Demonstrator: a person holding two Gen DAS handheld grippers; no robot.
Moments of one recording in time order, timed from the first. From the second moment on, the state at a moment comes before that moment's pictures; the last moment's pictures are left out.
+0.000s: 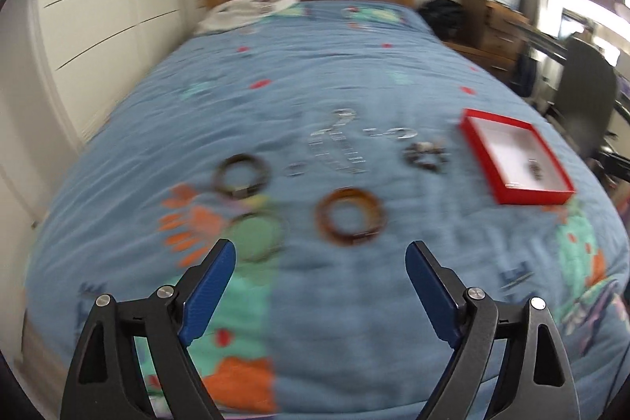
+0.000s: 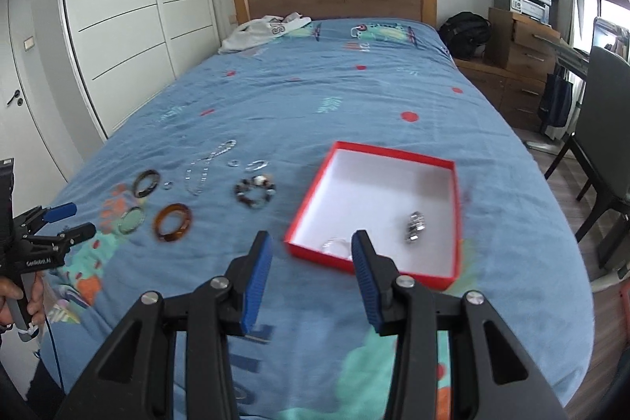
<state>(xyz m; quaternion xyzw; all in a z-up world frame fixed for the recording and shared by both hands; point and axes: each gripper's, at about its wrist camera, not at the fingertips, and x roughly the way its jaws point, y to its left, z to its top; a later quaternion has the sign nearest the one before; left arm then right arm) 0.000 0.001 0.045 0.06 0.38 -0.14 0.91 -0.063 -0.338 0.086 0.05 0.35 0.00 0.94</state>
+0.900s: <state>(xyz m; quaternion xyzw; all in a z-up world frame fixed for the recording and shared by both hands) 0.051 0.089 -0.025 0.00 0.43 -0.06 0.90 -0.006 -0.249 0.026 0.05 0.39 0.02 0.92</state>
